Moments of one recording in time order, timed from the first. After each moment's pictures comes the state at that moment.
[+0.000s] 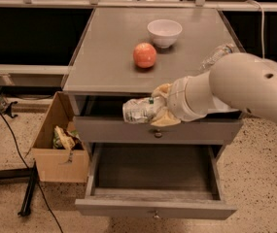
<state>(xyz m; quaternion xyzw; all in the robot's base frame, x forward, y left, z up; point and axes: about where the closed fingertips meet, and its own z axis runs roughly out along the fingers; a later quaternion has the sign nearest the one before) 0.527 -0.057 0.822 -0.67 0.65 -0.01 0.38</state>
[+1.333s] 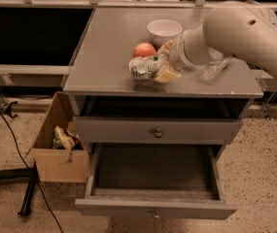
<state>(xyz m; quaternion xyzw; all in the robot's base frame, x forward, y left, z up) 0.642 -0.074 0.878 -0.64 0.66 -0.06 0.40</state>
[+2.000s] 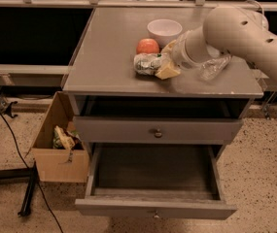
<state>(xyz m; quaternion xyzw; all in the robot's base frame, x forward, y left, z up) 0.690 -0.089 0.853 -0.59 0.70 -0.02 0.40</state>
